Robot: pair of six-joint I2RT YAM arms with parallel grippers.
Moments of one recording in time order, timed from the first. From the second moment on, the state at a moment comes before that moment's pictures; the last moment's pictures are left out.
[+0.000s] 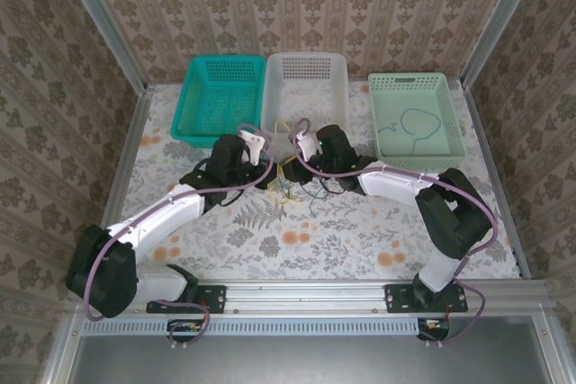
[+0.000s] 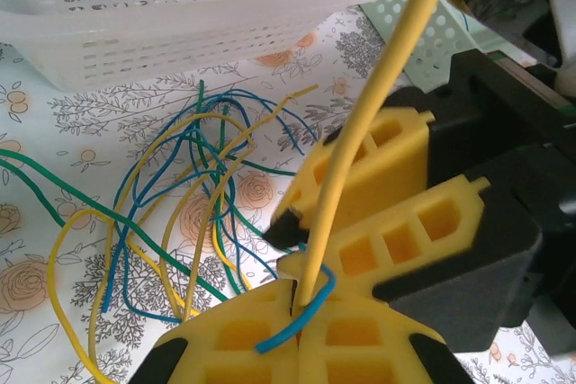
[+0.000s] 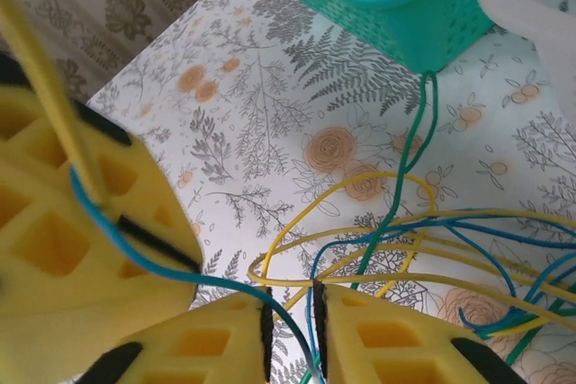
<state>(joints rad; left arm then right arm) -0.60 1.27 0.79 -0.13 0.30 -0.30 0.61 1.71 1.00 0.15 -0.46 0.19</state>
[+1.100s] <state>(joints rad) -0.58 1.15 0.79 -0.15 0.29 -0.35 0.58 1.49 0.87 -0.24 -0.07 0.22</state>
